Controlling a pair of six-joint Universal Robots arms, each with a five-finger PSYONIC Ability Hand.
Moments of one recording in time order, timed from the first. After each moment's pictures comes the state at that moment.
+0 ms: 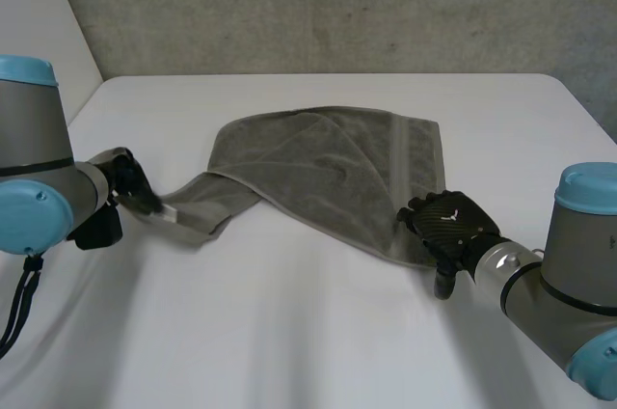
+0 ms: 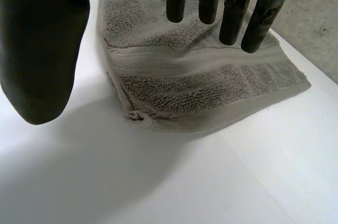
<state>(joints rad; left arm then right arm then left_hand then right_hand) 4.51 -2.21 -1.16 2.79 -1.71 2.78 1.92 -1.17 1.75 -0.11 1.35 2.64 0.70 0.71 0.71 0.71 0.51 0.24 0.26 0.25 0.26 0.06</state>
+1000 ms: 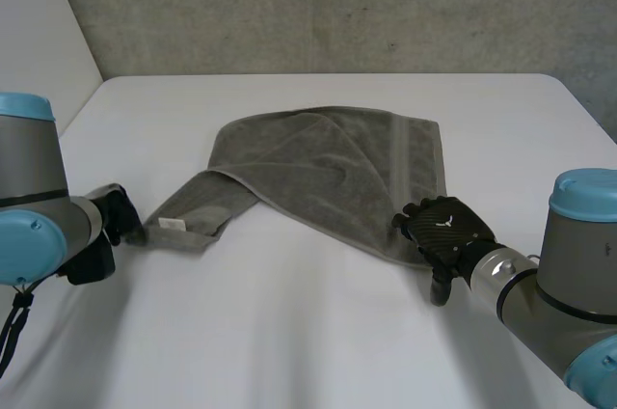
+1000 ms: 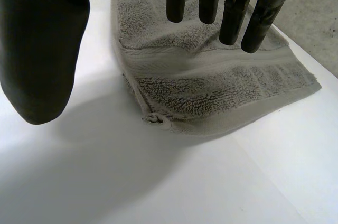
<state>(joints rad) 4.55 -2.20 -1.33 2.84 -1.70 2.78 1.94 -1.17 1.76 -0.11 1.35 2.64 1.26 1.30 1.30 1.33 1.09 0.24 0.26 0.25 0.26 0.06</state>
